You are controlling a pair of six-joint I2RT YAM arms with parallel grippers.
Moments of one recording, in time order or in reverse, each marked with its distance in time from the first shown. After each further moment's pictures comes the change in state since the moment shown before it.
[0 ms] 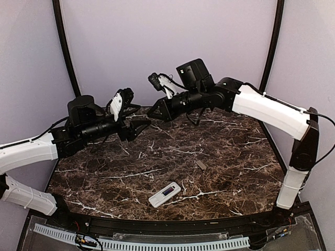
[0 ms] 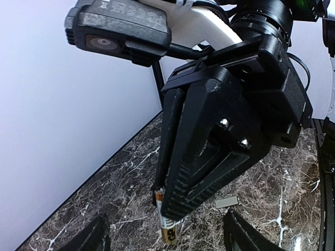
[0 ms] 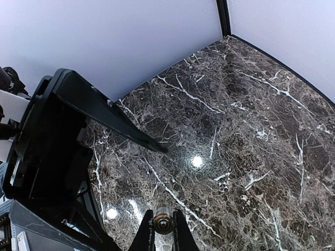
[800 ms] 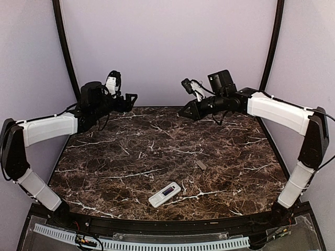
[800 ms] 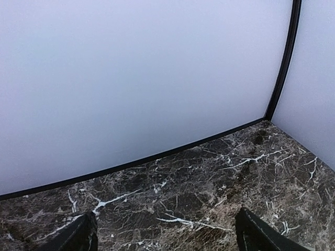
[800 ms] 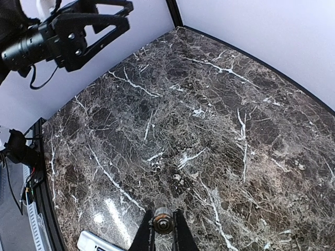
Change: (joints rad) left arm 0.324 0.333 0.198 0.080 -0.175 -0.280; right arm -0.299 -0.118 -0.351 0.183 -0.155 -0.134
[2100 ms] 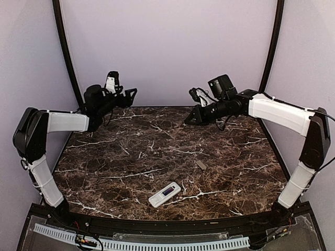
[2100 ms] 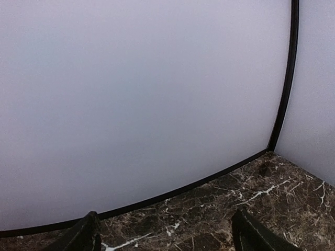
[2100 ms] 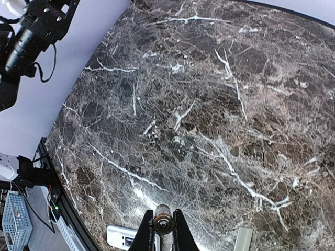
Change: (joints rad) left arm 0.155 0.286 0.075 0.432 0.195 -0.027; right arm -0.009 0.000 -0.011 -0.131 0.055 0.285
